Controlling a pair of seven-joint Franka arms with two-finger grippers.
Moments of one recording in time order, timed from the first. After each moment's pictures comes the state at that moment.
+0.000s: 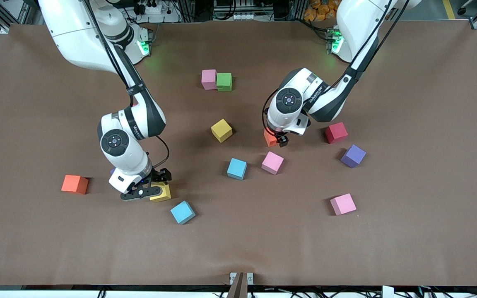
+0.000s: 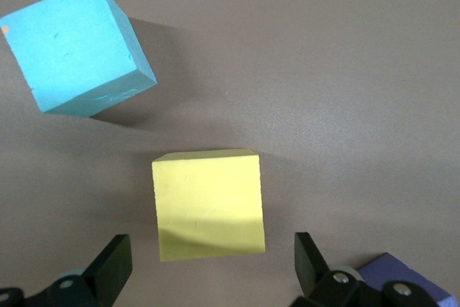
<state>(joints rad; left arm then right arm) -0.42 0.50 -0.31 -1.93 0.03 2.29 -2.71 0.39 0.60 -0.08 -1.74 -0.04 2.43 0.16</state>
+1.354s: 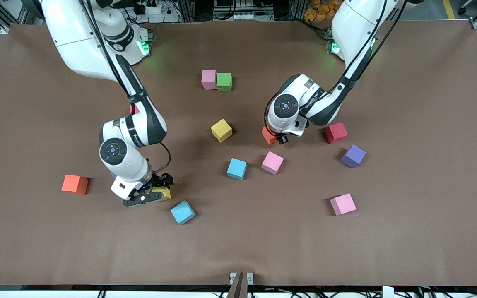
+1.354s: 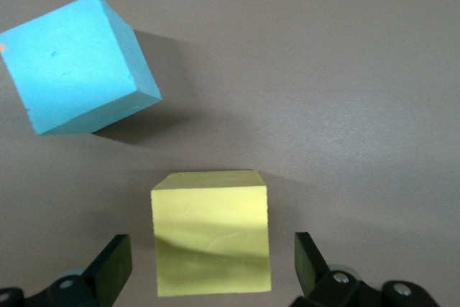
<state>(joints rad) -0.43 0.55 -0.31 -1.96 0.08 2.32 -2.72 0.37 0.65 -0.08 -1.68 0.04 2.43 0.07</state>
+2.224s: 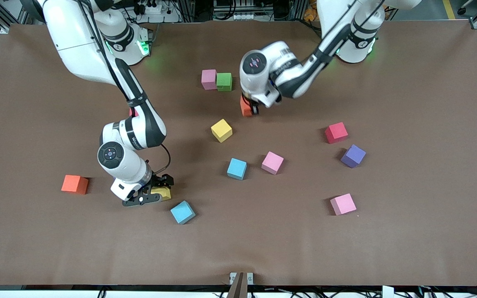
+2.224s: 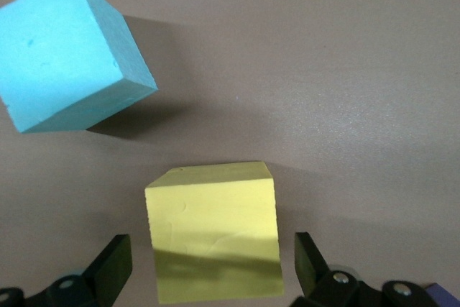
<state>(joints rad) -0.46 0.47 -0.57 -2.04 0.14 2.30 -2.71 0.37 0.68 -0.08 -1.68 0.11 2.43 0.07</state>
